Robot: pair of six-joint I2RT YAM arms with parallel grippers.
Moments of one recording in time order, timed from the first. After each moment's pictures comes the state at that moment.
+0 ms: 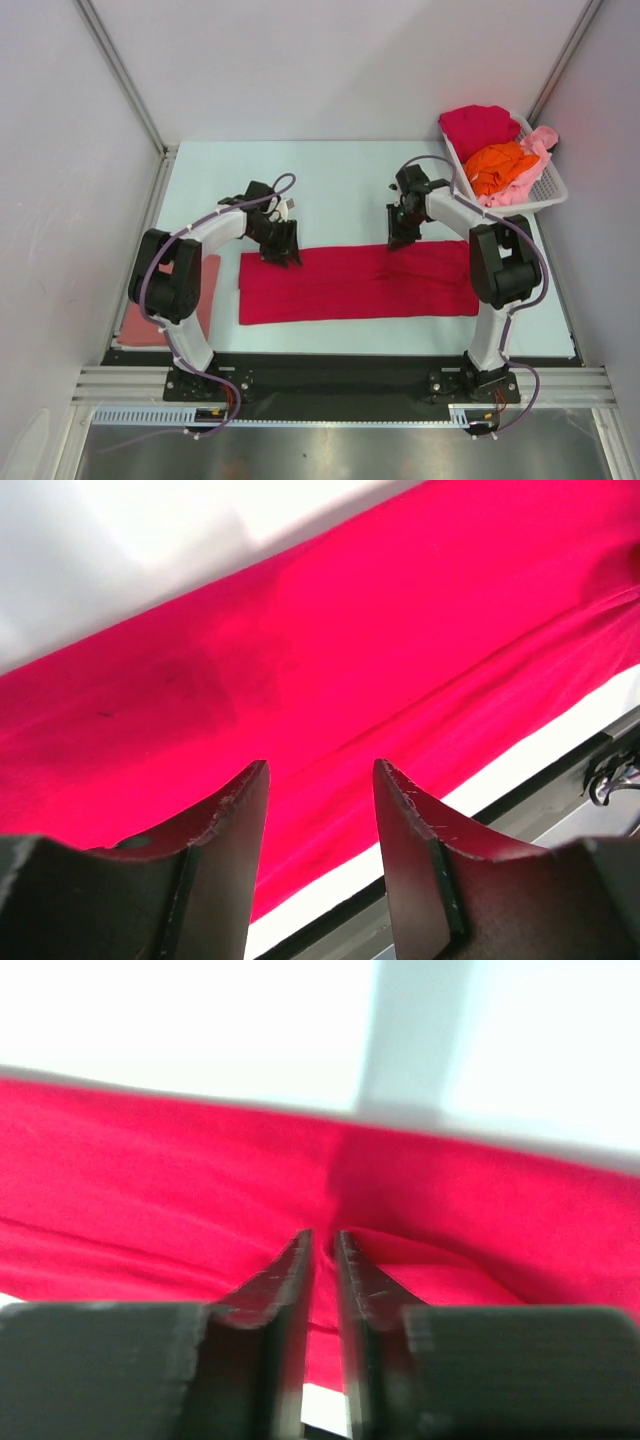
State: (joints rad) left arm -0.32 1.79 1.18 -0.64 0.46 -0.25; right arm 0.31 1.91 1.39 -0.73 -0.20 0.29
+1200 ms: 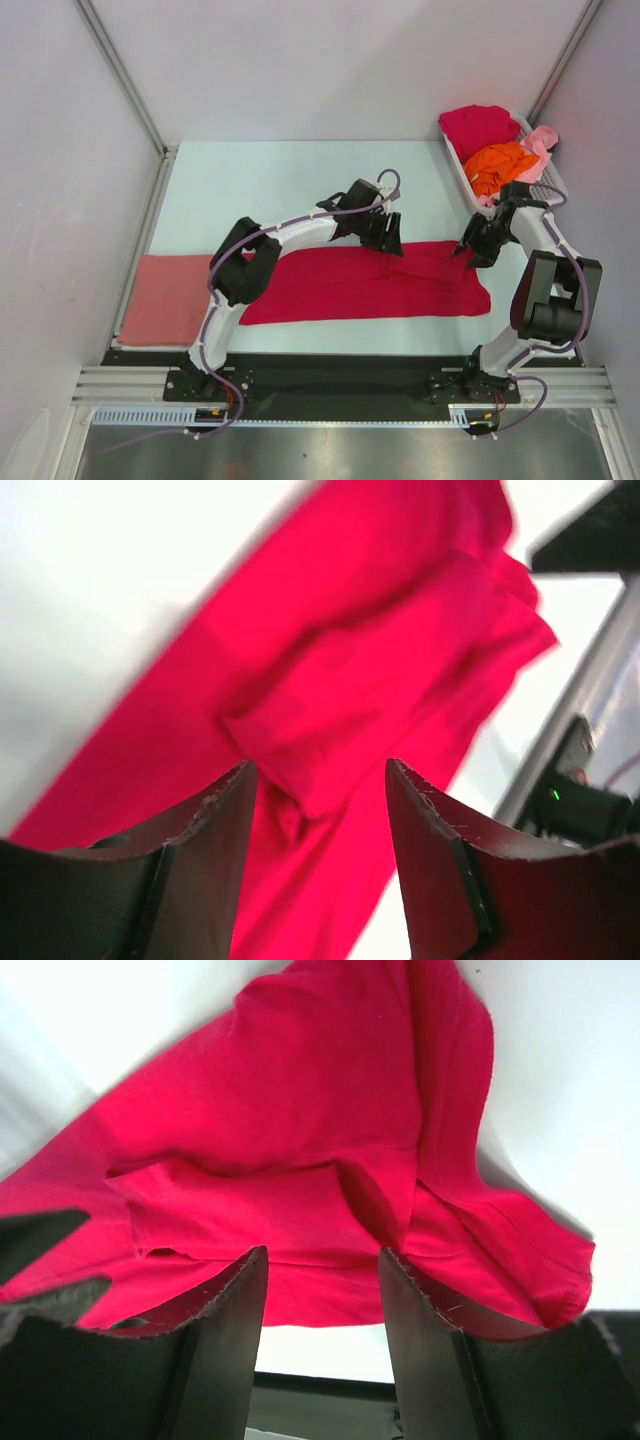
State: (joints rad) left arm -0.77 2.19 1.67 -0.26 0.50 -0.45; right arm -0.21 1.61 1.15 -0.85 -0.27 0.34
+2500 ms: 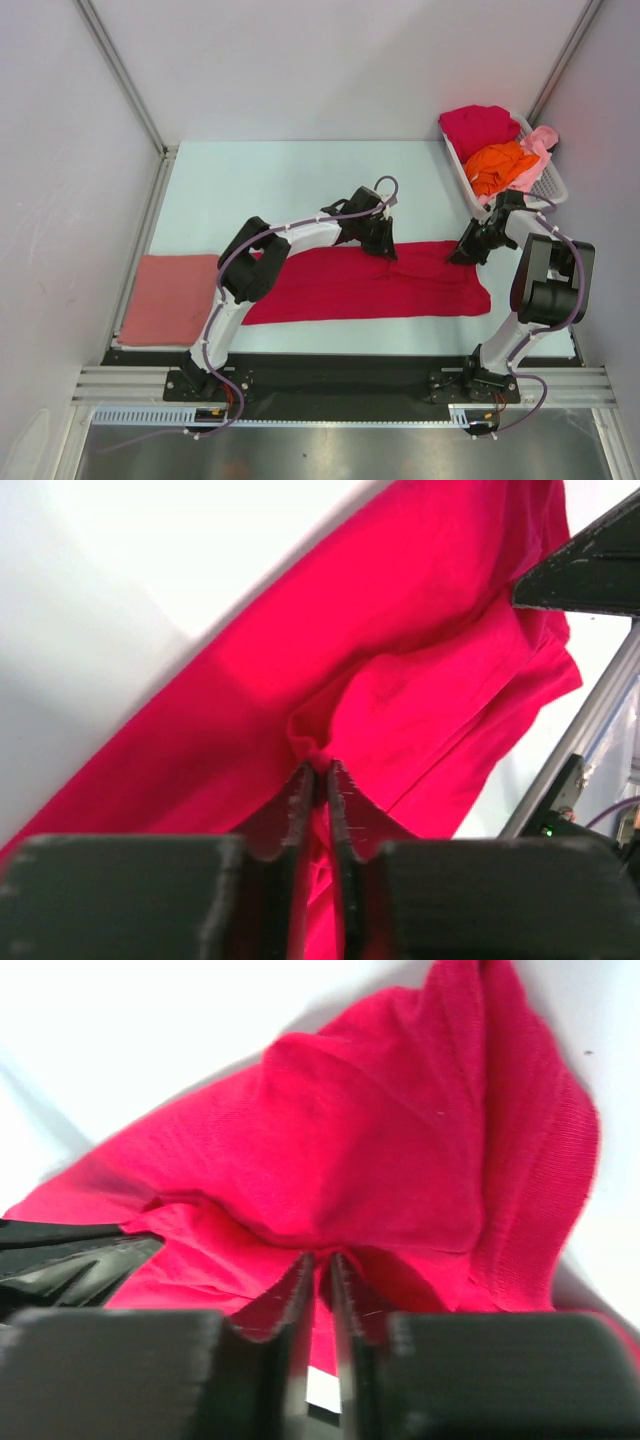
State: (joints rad) left arm -0.78 2.28 1.68 -0.22 0.46 -0.58; right arm -0.23 1.73 1.08 -0.67 -0.44 0.34
